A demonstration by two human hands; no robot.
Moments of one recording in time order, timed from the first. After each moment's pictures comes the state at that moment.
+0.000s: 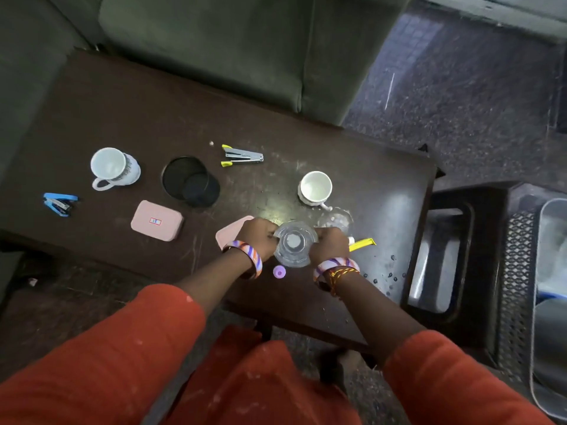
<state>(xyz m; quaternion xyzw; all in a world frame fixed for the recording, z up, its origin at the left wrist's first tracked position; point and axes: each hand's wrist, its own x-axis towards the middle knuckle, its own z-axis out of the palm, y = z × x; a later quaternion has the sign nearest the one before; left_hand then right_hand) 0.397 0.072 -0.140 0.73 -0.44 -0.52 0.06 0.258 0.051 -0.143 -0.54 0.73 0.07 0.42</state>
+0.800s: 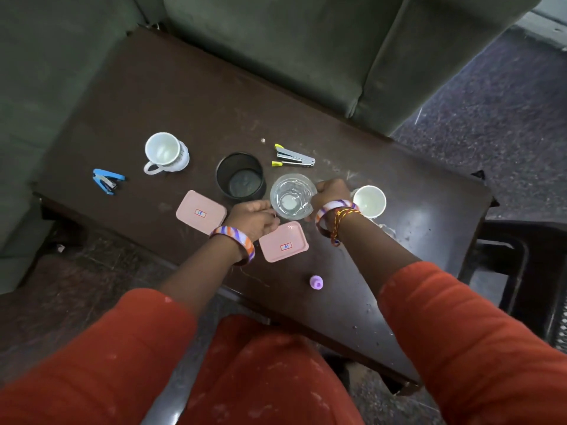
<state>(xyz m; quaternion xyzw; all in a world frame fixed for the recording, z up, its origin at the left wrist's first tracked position) 0.483 0.068 -0.125 0.71 -0.04 -0.62 0.33 0.369 -0.023 -0.149 -0.56 0.68 0.07 0.47</state>
